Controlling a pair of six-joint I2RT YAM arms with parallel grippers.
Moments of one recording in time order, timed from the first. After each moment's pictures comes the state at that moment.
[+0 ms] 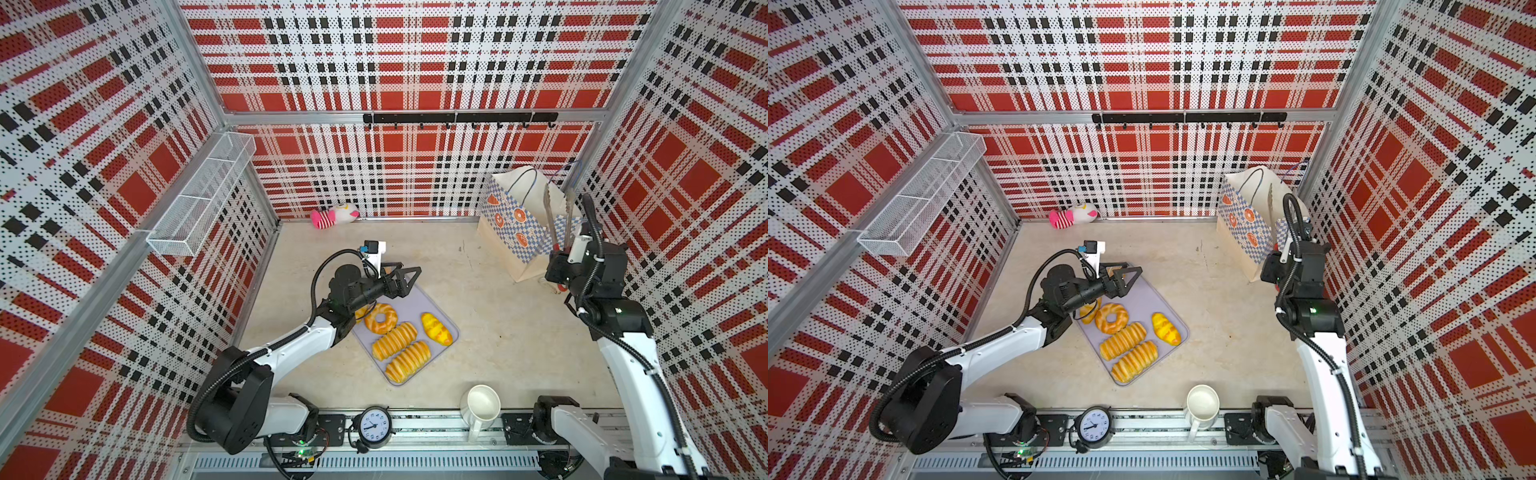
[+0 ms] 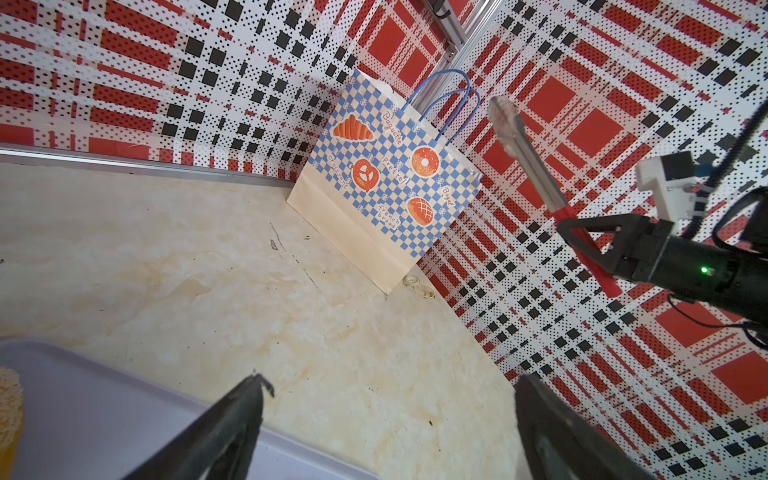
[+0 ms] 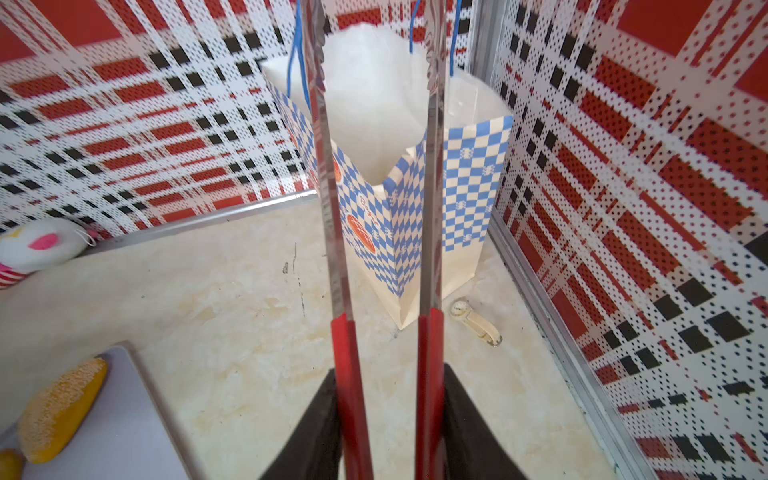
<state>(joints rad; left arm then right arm) -0.51 1.34 0.70 0.59 0.42 -0.59 -0.04 0.92 1.09 -0.56 0.11 0.16</state>
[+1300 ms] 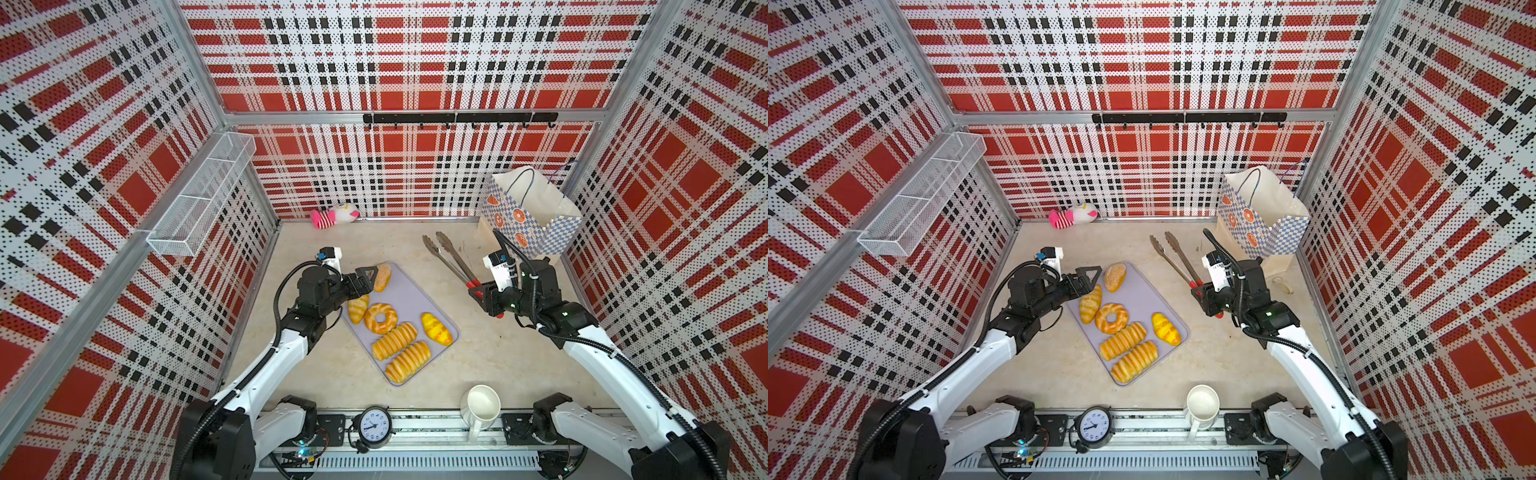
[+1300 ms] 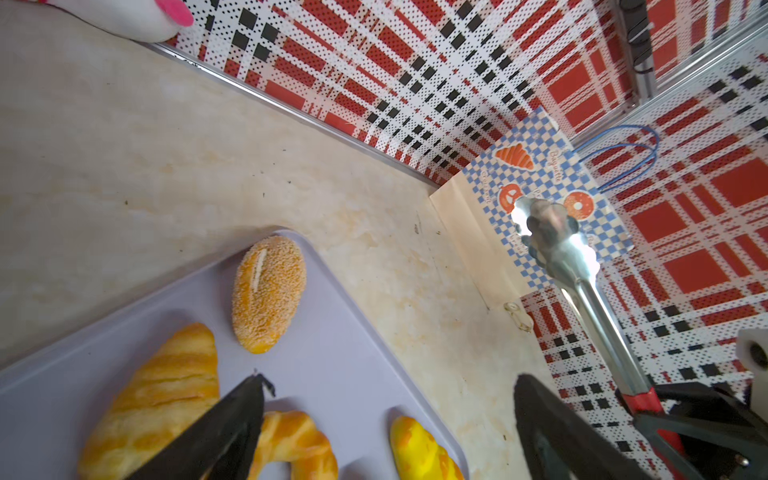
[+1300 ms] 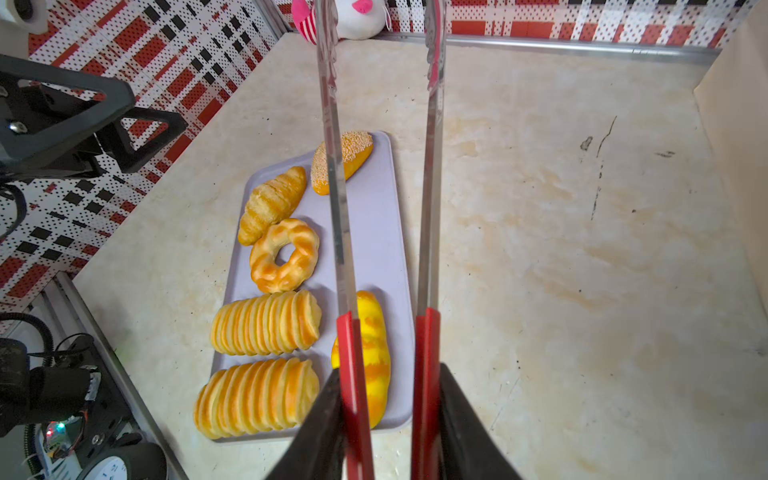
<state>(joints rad) -0.26 1.10 0.65 0.13 0.32 -0.62 0.35 1.02 0.86 -0.45 -0.35 0.11</state>
